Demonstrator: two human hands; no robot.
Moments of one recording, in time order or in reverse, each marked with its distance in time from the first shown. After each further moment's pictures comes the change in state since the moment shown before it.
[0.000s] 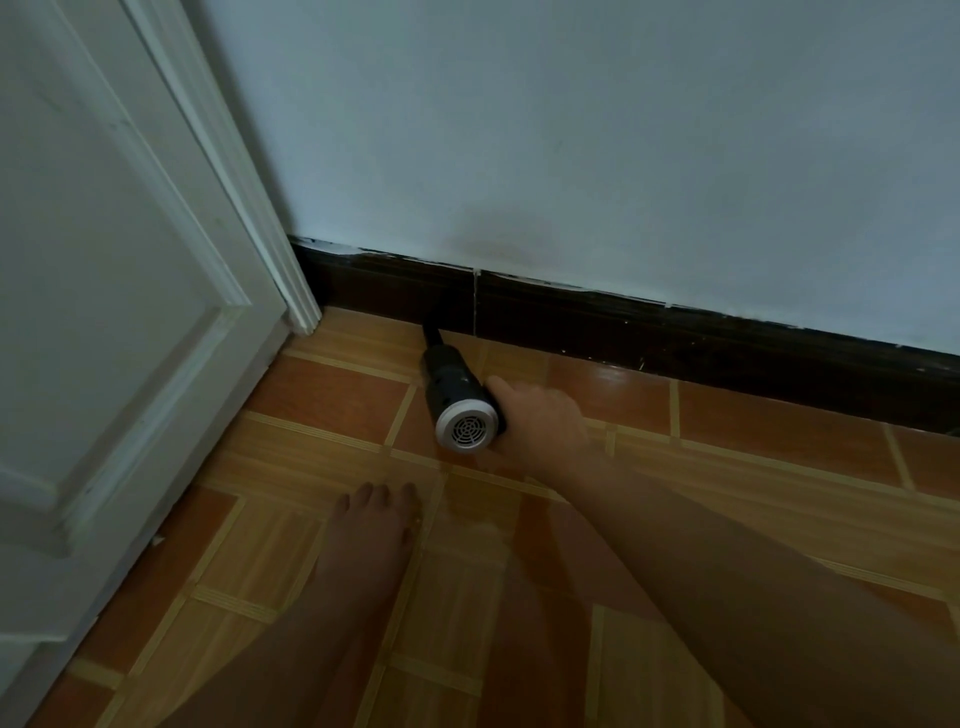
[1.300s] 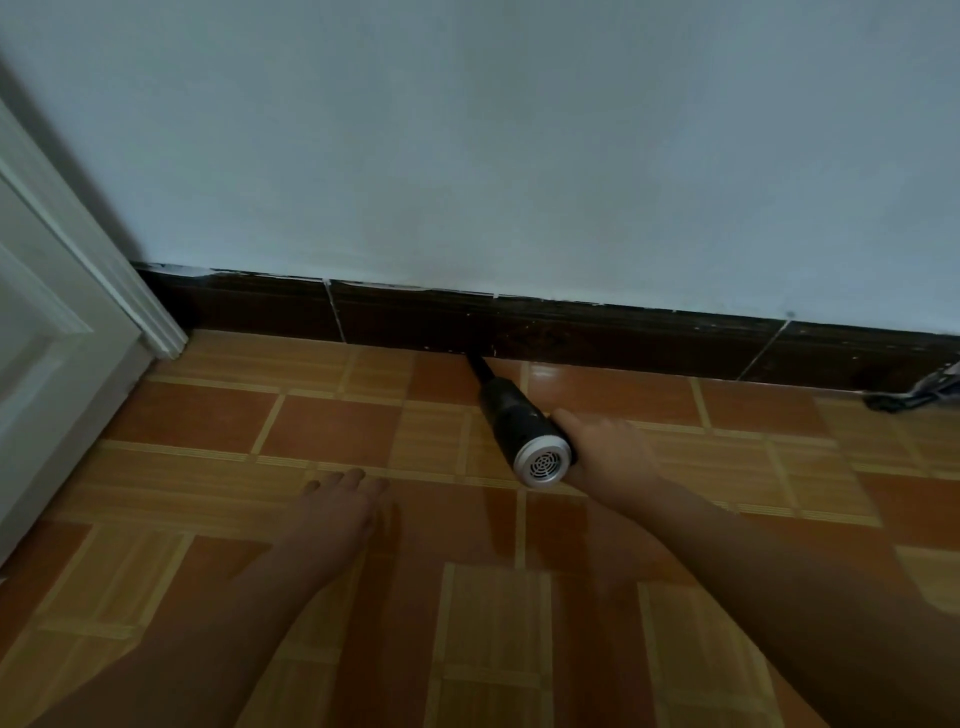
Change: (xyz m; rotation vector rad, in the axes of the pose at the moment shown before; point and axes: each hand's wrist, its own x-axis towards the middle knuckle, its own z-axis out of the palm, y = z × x) left_hand 0.006 0.108 -0.060 0.028 -0.167 0.163; right_hand -0.166 0.151 -0.046 -0.055 0.035 0.179
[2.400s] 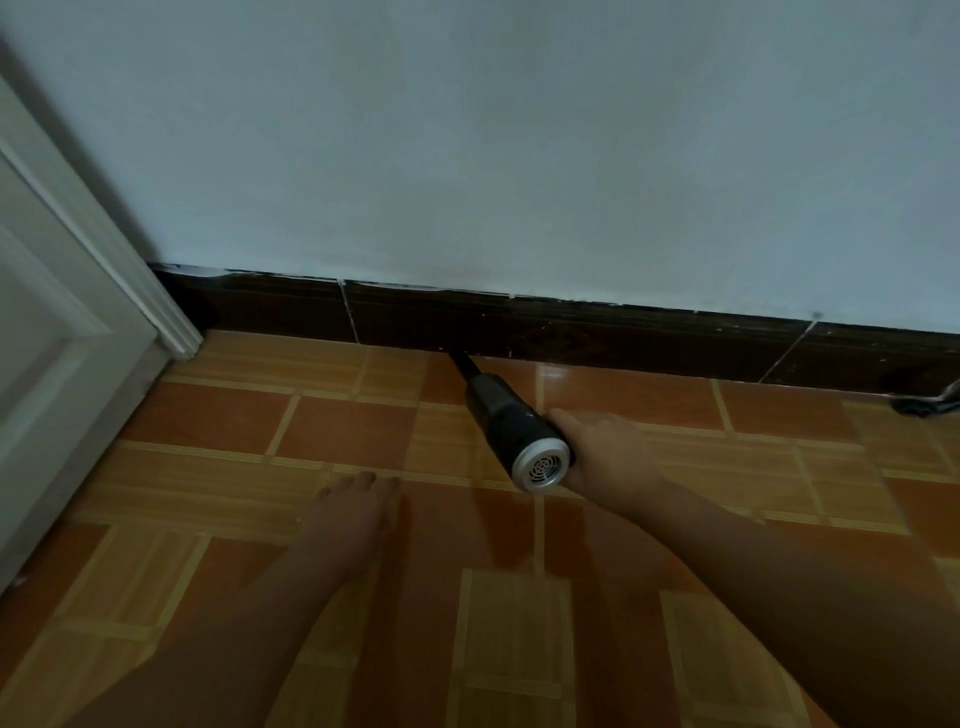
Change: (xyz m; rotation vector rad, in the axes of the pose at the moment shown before) left_hand 0.012 -0.003 0.011 -0.106 -0.048 -0.059; right_hand 0.007 -0.016 -0.002 0.098 0.041 -0.101
